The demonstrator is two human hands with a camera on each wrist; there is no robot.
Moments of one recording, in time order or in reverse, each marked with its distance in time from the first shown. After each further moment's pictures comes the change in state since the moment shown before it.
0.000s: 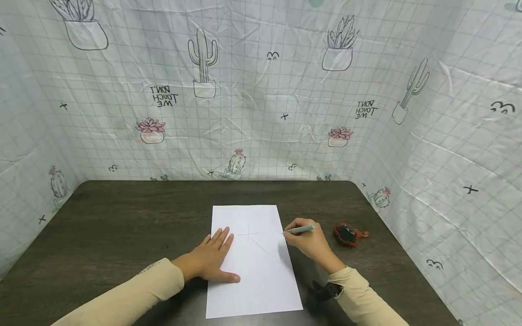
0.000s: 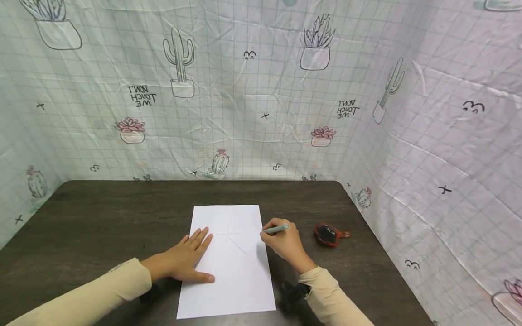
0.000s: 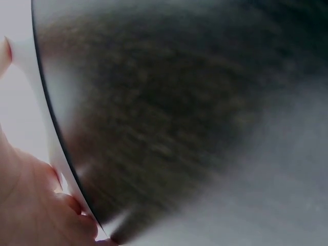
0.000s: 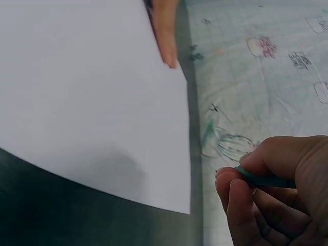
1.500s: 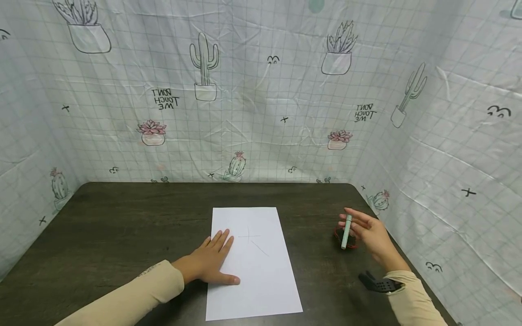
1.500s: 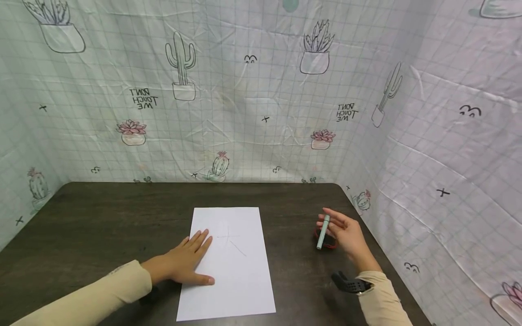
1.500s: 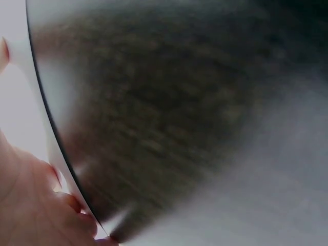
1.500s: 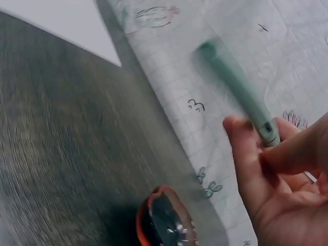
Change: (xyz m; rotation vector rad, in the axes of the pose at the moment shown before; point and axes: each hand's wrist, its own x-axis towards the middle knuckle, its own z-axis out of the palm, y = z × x) left_hand 0.002 -0.003 0.005 0.022 0.017 0.024; right_hand -0.021 0.084 -0.127 0.445 0.030 0.055
